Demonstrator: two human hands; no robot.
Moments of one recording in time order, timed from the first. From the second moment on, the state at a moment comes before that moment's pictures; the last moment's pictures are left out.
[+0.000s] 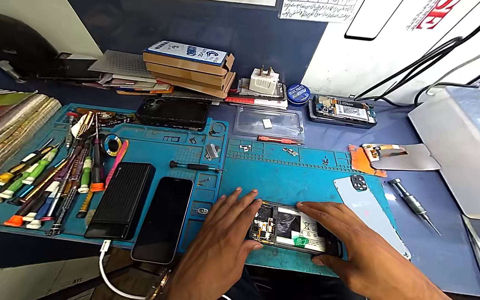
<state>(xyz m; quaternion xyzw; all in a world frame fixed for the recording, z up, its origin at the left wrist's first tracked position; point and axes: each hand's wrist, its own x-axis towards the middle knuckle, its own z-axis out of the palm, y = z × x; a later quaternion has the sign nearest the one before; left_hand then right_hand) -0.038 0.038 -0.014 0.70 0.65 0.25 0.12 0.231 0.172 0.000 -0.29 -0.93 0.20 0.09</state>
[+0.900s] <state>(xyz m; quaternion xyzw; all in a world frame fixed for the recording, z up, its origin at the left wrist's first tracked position) -0.038 0.048 -0.013 0.73 0.65 0.18 0.08 0.232 0.170 0.001 -0.31 -0.93 0.16 0.10</state>
